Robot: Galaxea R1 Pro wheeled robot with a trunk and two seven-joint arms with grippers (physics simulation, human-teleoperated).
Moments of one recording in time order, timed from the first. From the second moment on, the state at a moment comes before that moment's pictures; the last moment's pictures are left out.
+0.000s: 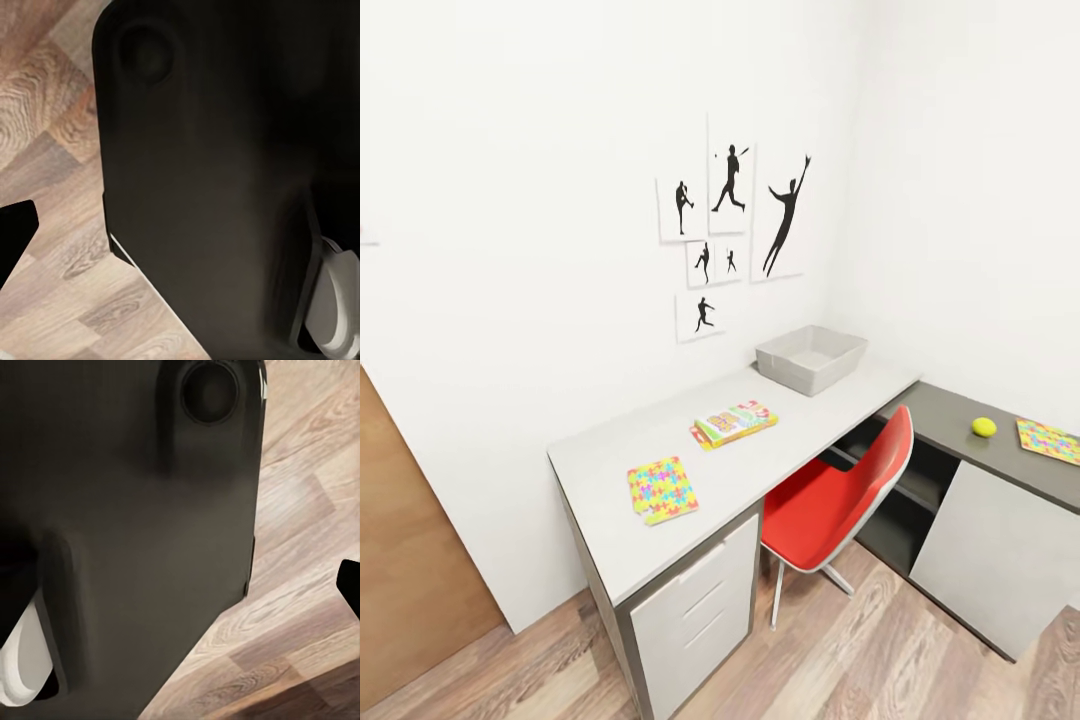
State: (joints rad) left arm 0.00 -0.02 0.00 -0.02 0.00 -0.05 0.00; right arm 0.00 0.01 0.00 0.00 0.00 -0.04 0.00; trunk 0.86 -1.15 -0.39
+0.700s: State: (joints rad) left arm 0.00 -0.02 0.01 -0.15 0.00 -0.03 0.00; right arm 0.00 0.03 0.00 0.00 0.00 -0.18 0.00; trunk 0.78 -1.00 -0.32
